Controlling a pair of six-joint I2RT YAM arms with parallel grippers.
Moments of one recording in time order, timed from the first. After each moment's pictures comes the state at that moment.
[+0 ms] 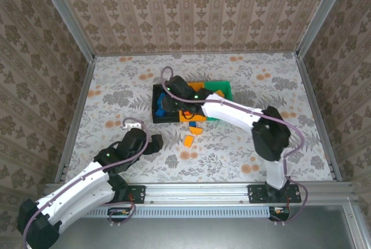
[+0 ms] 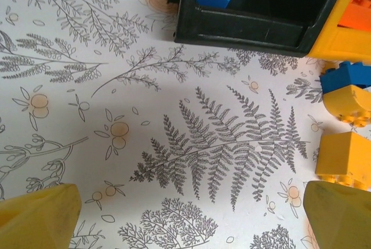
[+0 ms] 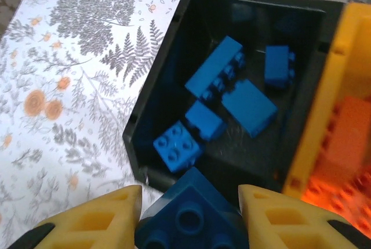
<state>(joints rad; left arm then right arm) -0.77 0.66 0.39 -0.55 -0.24 -0.73 0.82 1.99 1.65 -0.46 0.09 0.51</state>
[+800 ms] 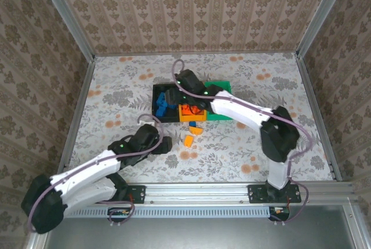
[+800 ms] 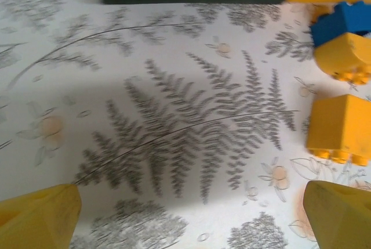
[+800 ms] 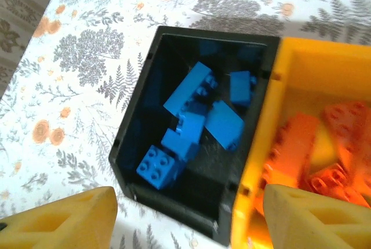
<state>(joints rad) -0.84 0.97 0.47 -0.43 -0.17 -0.67 0.75 1.81 1.47 -0.38 0.07 0.54</state>
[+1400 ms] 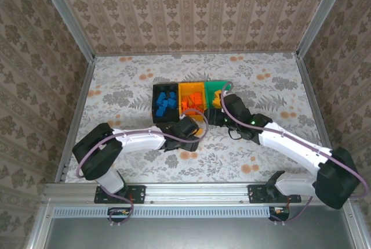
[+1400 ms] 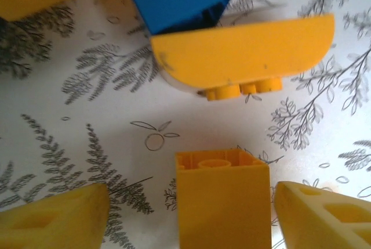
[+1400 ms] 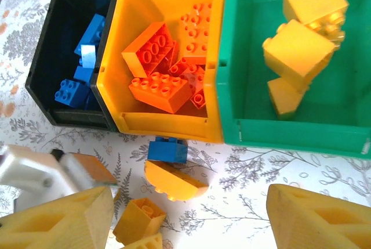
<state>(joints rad) -1.02 1.62 0.83 -0.33 -0.14 -0.53 0.65 1.21 0.83 -0.33 0.10 0.63</state>
